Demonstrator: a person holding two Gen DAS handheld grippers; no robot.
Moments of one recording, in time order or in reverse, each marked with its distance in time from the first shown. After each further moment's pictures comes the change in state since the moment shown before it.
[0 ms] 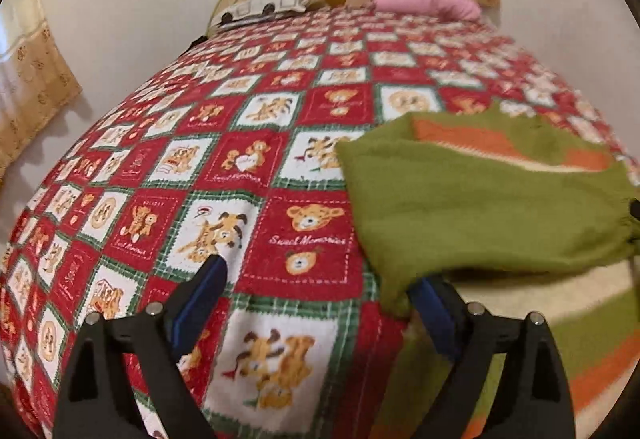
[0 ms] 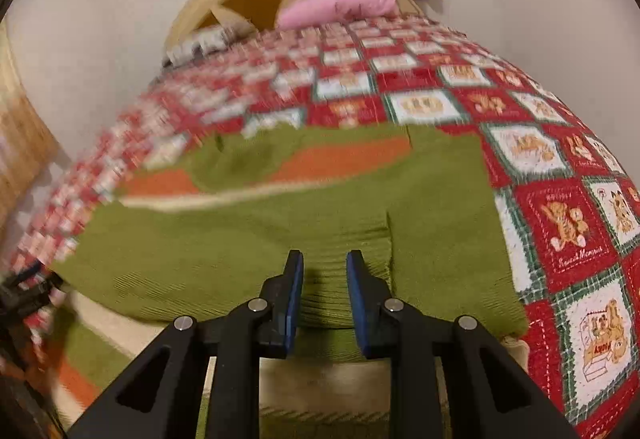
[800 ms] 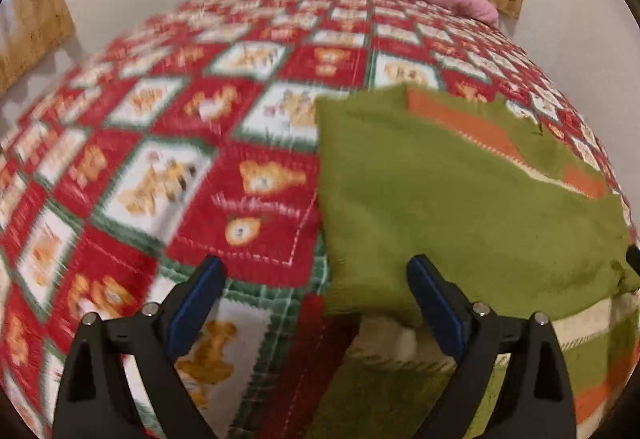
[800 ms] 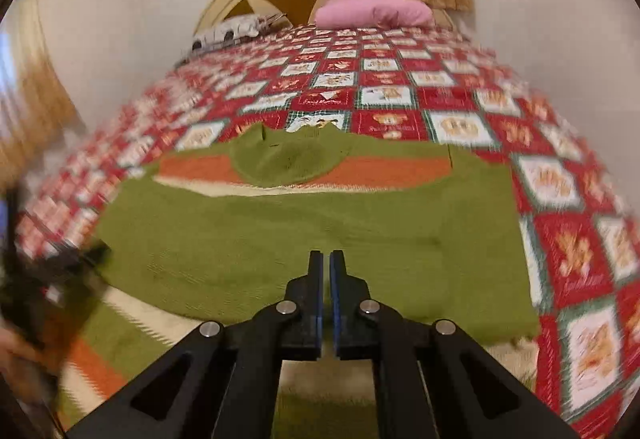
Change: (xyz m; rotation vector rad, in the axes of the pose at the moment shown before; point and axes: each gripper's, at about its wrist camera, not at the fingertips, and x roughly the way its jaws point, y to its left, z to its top) left arm 0.045 -0.016 -0.004 -0.173 0.133 -0.075; right arm -0.008 0.022 0.000 -0.088 0.042 0.037
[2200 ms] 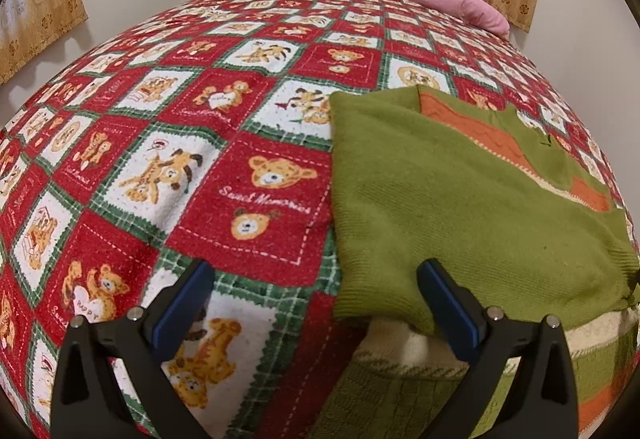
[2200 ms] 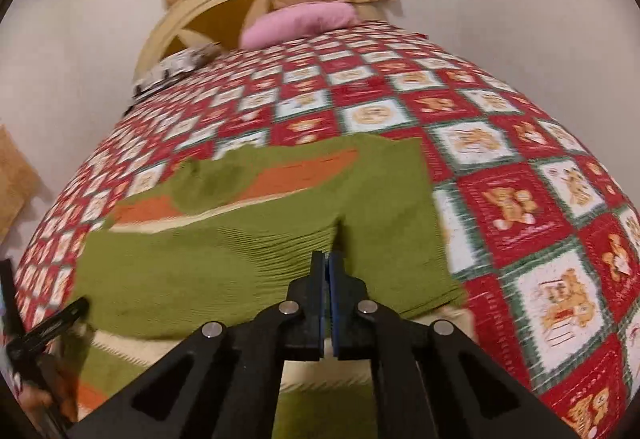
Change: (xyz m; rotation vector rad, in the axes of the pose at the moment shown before) left arm 0.000 0.001 -0.006 -0.028 -0.021 0.026; right arm -0.014 -0.033 -0.007 0.151 -0.046 -0.124
